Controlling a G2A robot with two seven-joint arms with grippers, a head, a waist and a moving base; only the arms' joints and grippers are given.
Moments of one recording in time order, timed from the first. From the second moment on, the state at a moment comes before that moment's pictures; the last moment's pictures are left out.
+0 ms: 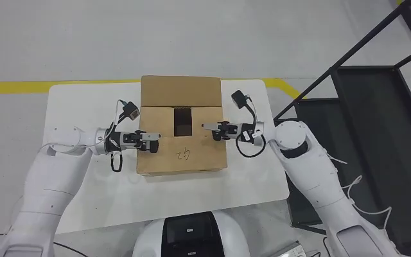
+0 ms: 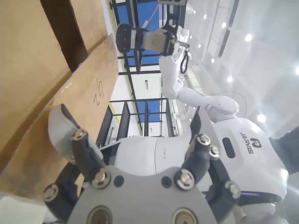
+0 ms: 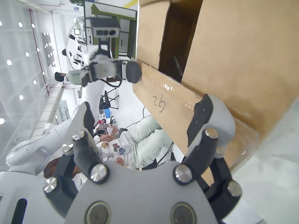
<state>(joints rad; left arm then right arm) 0.91 -1.07 -1.13 -1.19 -0.47 -0.27 -1.43 -1.11 -1.10 1.23 -1.55 0.14 -0.06 0.95</state>
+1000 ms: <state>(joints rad) 0.97 -1.05 -1.14 -1.29 -0.48 -0.24 -1.39 -0.68 -1.20 1.01 -0.93 0.05 -0.08 0.66</state>
